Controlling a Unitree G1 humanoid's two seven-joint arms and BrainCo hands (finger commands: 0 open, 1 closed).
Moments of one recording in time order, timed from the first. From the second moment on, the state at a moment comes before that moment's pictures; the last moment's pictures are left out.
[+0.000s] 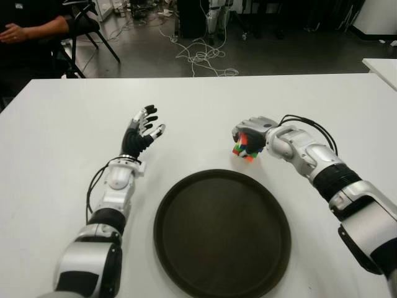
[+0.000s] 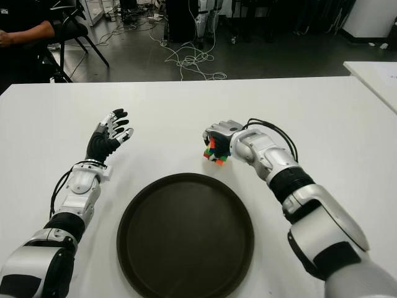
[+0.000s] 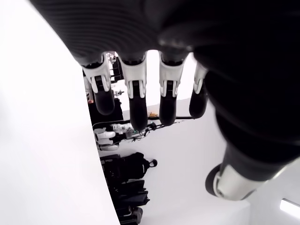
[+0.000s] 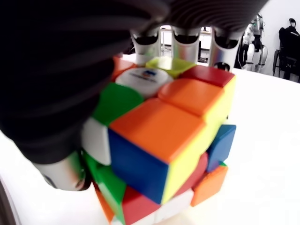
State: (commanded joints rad) left arm -0.59 0.10 0.08 1.08 0.05 -0.62 -0.04; right arm -0.83 -0.37 0.60 0.77 -0.81 -0.20 0.19
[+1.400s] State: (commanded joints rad) left arm -0.60 0.08 0.09 1.08 0.03 -0.62 -0.04; right arm -0.48 -0.46 0.45 0.02 -0.40 -0.42 0.44
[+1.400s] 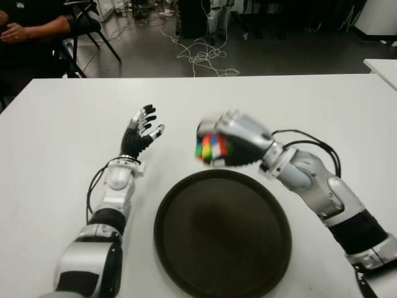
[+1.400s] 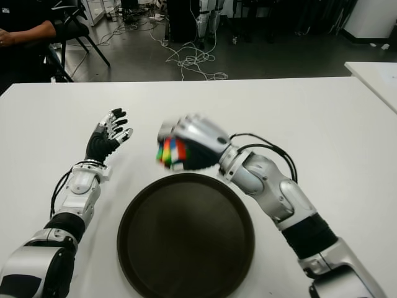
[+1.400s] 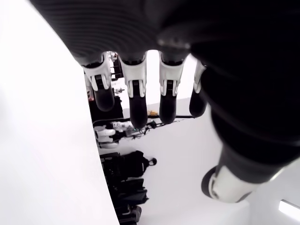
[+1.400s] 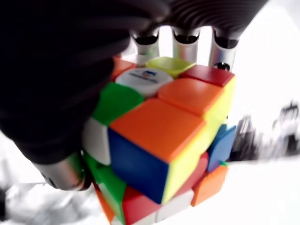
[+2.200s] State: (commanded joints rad) left arm -0.60 0.08 0.09 1.08 0.04 -0.62 -0.04; right arm -0.50 -0.40 0.46 0.11 -0.27 -0.39 0.69
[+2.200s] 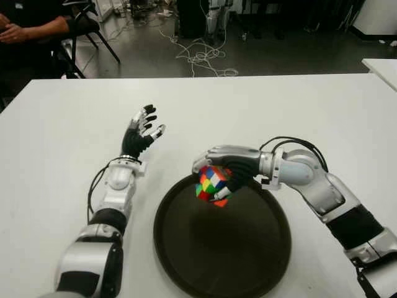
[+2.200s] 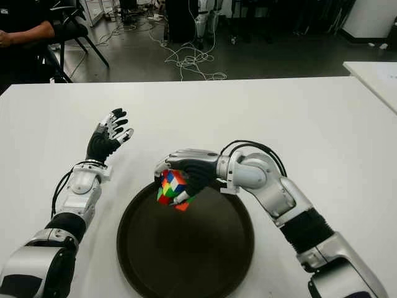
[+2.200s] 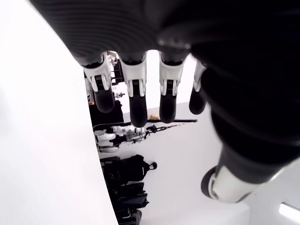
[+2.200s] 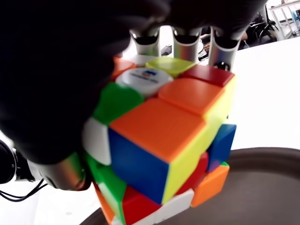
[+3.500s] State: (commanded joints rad) left arm -0.59 0.08 0.08 1.06 0.04 -0.61 -0.03; right arm -0.48 -0.34 0.50 0.22 -0.50 -0.45 0.49
